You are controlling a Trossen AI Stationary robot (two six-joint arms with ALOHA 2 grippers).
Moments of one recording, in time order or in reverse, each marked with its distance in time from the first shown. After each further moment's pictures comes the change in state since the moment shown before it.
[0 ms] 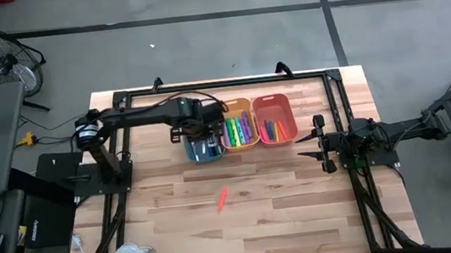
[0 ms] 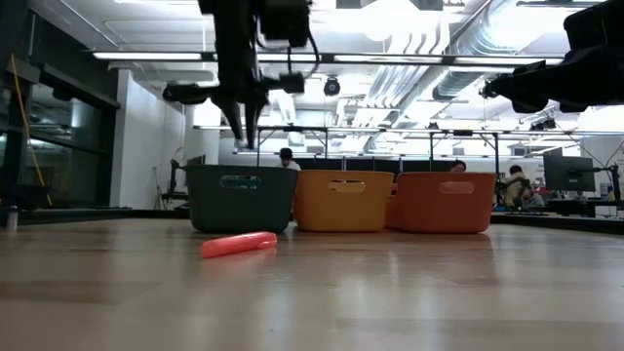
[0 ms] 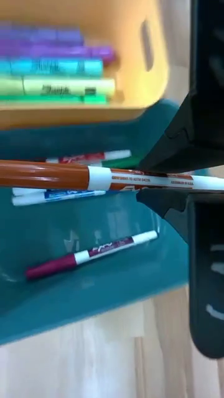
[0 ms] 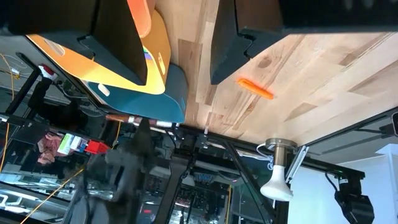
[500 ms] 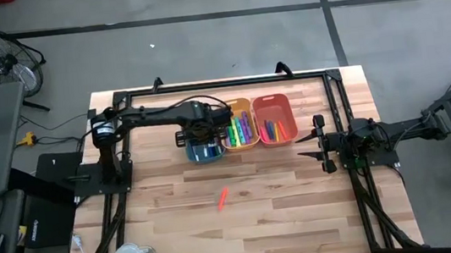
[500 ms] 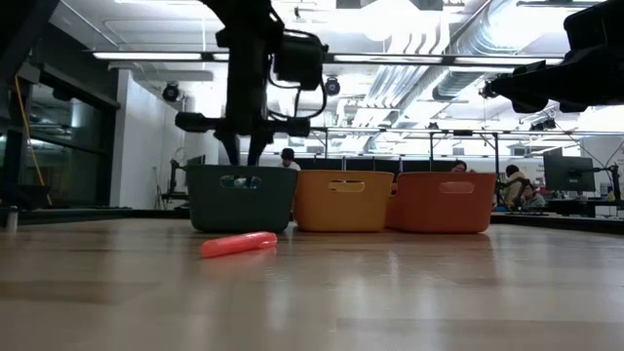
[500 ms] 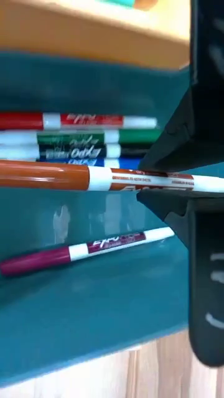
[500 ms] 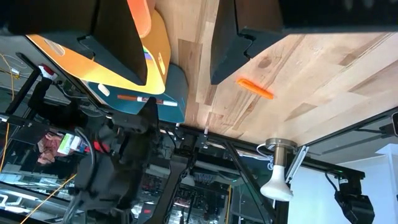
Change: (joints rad) left arm 0.018 0.150 -0.001 0.018 0.023 -0.084; right arm 0.000 0.000 0.000 0.000 0.000 0.000
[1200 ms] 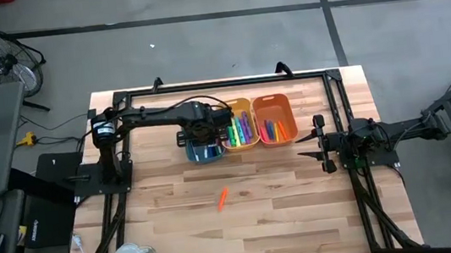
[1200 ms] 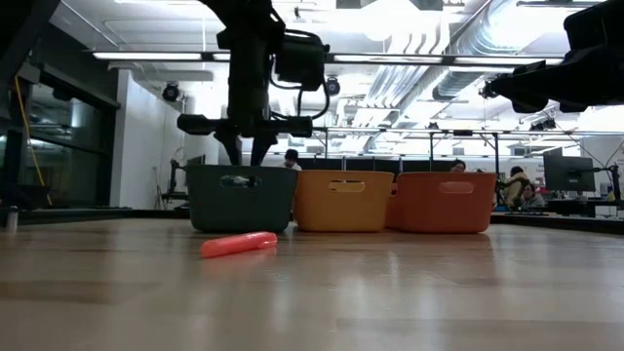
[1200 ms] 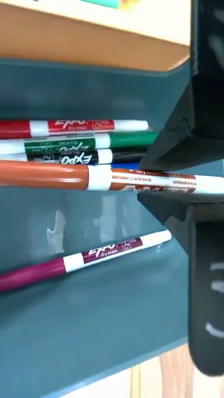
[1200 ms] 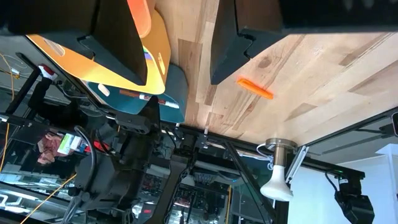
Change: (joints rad) left arm 0.000 0.015 0.000 0.017 0.027 0.042; right arm 0.000 0.000 0.000 0.000 0.000 0.000
